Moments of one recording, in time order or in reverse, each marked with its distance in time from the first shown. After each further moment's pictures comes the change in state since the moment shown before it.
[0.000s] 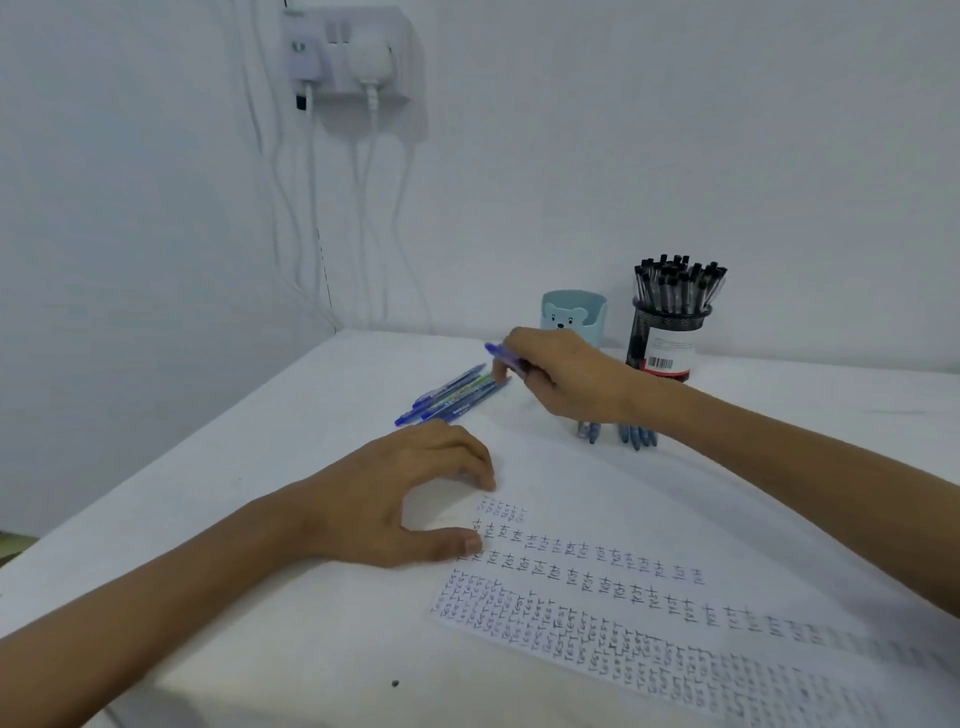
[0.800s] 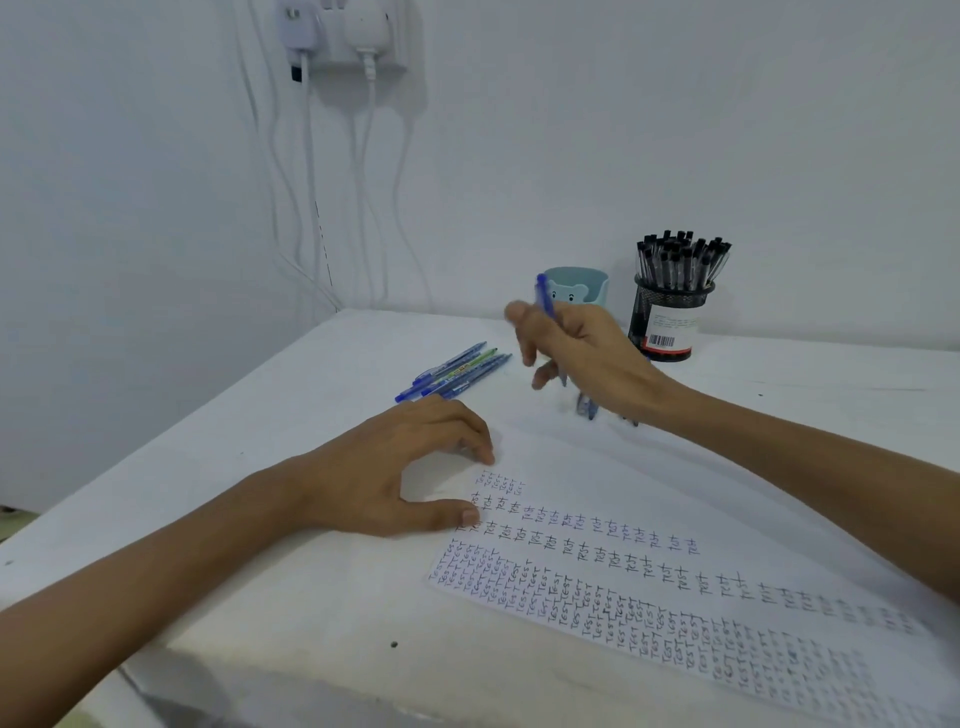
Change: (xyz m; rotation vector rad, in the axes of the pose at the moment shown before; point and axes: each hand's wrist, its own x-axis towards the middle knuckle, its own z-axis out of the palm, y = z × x) left_hand 0.000 0.000 0.000 -0.003 -0.013 -0.007; right_hand -0.021 -0.041 -0.005 0.714 0.226 0.349
